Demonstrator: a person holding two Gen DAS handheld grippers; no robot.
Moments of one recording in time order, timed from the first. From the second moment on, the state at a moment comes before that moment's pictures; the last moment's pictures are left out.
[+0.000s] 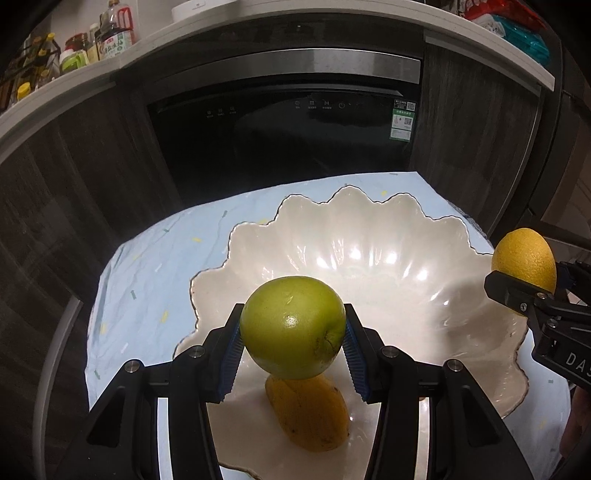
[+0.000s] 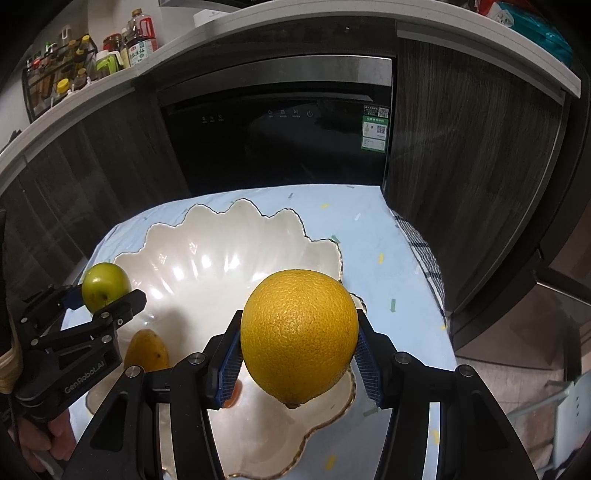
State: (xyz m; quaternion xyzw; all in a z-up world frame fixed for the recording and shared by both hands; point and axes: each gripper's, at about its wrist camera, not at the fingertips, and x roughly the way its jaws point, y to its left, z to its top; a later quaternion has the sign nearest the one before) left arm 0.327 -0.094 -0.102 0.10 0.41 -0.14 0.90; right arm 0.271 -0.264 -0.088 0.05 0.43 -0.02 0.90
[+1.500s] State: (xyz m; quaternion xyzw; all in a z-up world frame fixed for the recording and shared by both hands) left arm 0.250 -0.073 -0.032 0.09 0.35 -0.12 0.93; right arm 0.198 -0.255 -0.020 0.05 0.35 -0.04 0.93
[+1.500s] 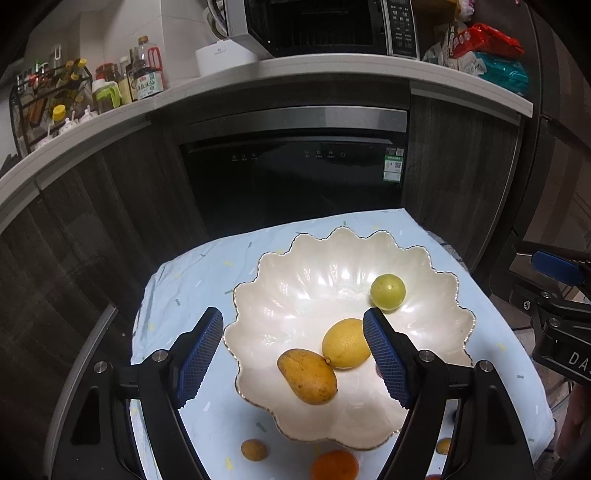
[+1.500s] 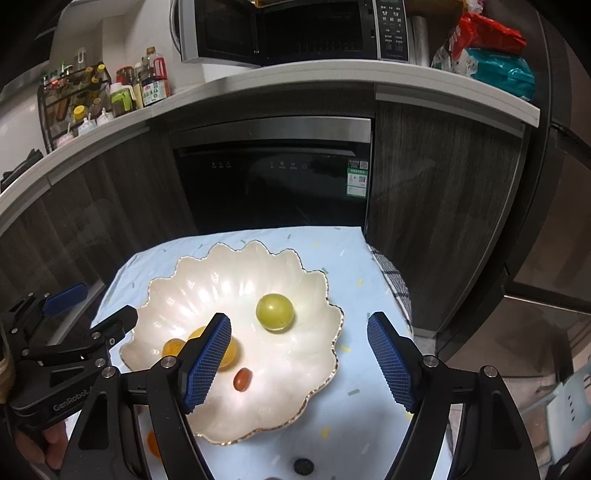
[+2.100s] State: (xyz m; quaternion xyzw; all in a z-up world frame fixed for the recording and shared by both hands) left arm 0.206 -0.063 -0.014 0.09 0.33 -0.12 0.93; right arm 0.156 -0.247 -0.002 0.05 0.33 -0.04 0.94
